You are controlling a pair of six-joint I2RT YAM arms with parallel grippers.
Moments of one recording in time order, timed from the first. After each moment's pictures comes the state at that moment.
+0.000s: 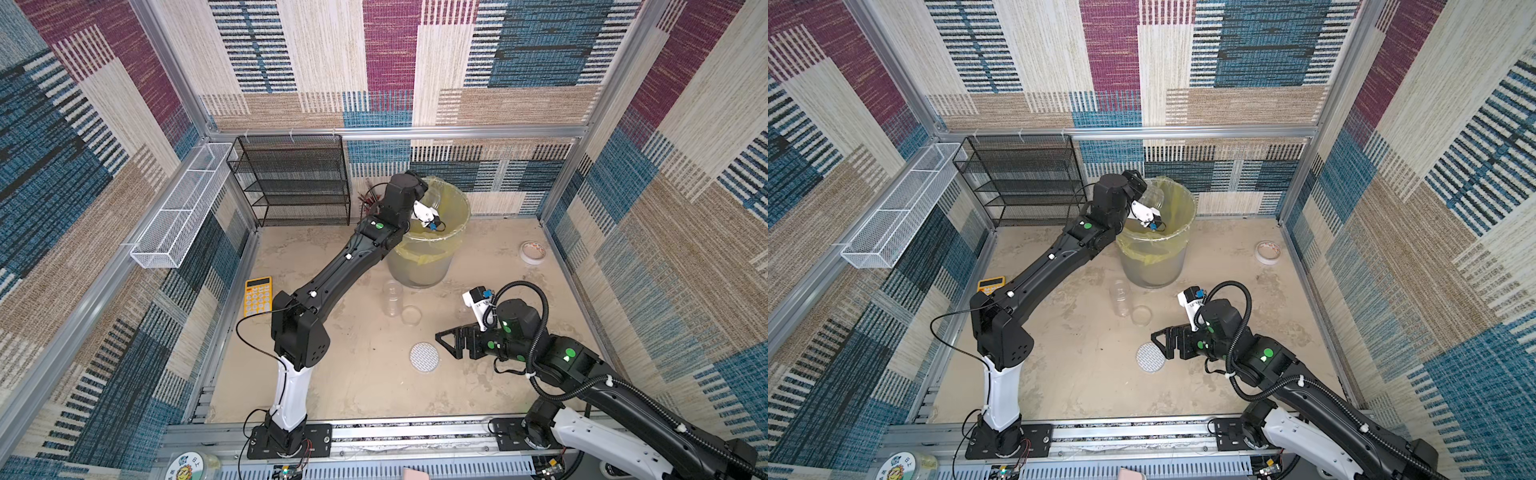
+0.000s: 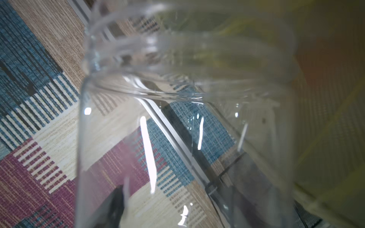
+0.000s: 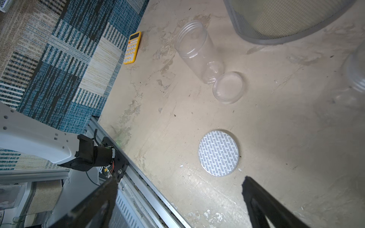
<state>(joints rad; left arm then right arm) -0.66 2.04 2.13 -0.25 -0.48 2.07 0.74 0.78 0.73 -0.57 -0.22 0.59</state>
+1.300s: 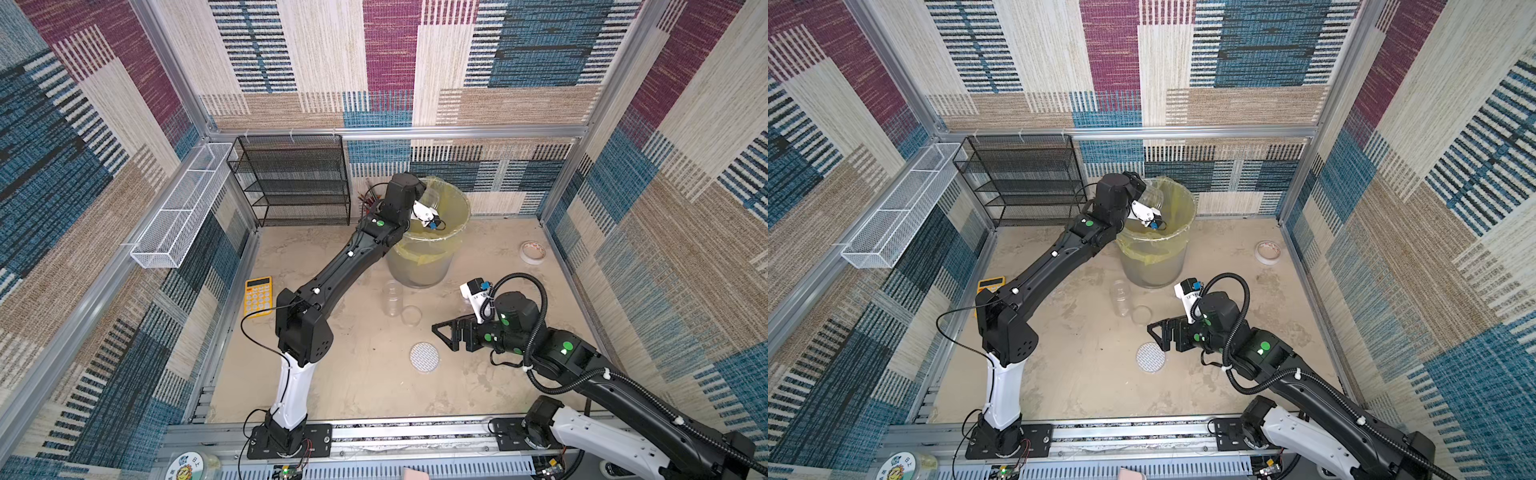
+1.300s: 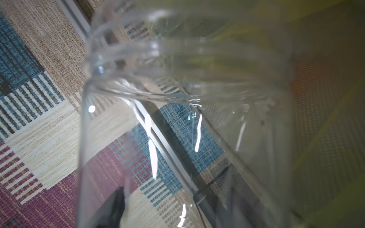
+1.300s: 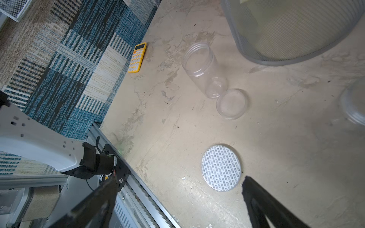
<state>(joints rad) -0.63 2.06 2.13 -0.26 -0.49 2.00 0.74 0.82 0.77 -0.52 -0.21 0.56</state>
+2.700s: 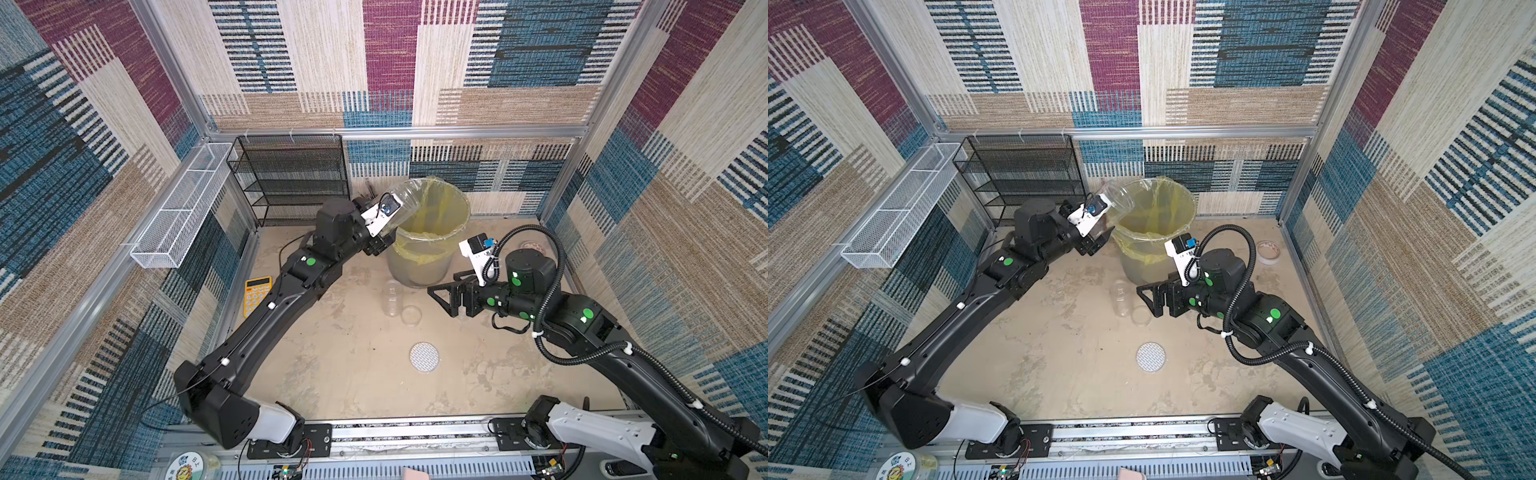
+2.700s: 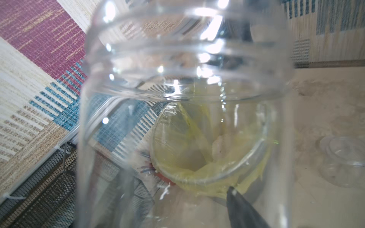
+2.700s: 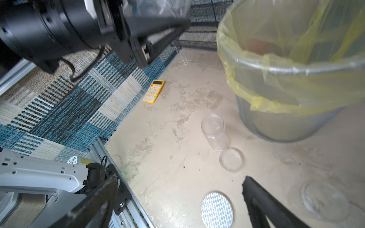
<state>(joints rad) -0.55 1.38 1.43 -0.27 0.01 0.54 0.72 1.05 1.28 -0.66 -0.18 0.34</state>
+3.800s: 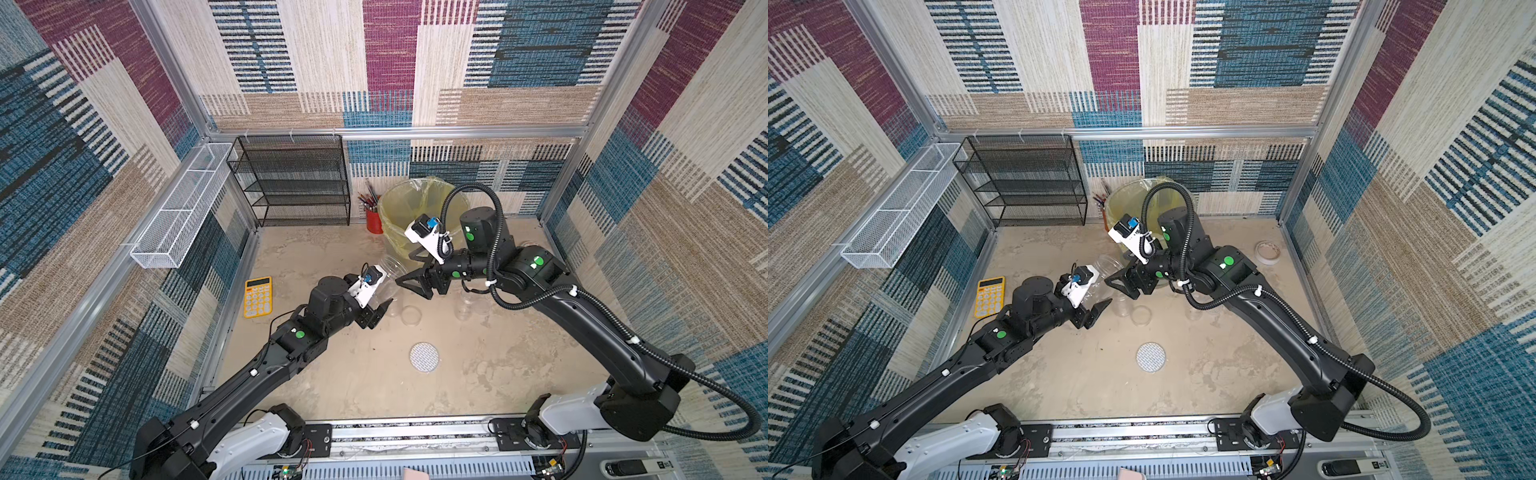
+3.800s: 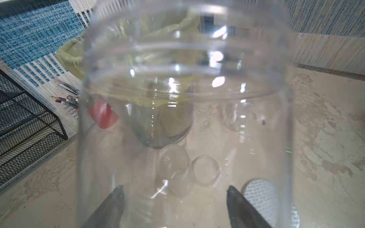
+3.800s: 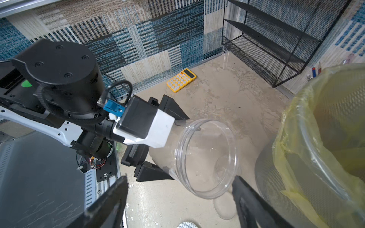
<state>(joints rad) -0.65 1.02 0.80 -0.16 0.05 0.23 0.72 1.42 1.64 -0.76 -0.46 -0.12</state>
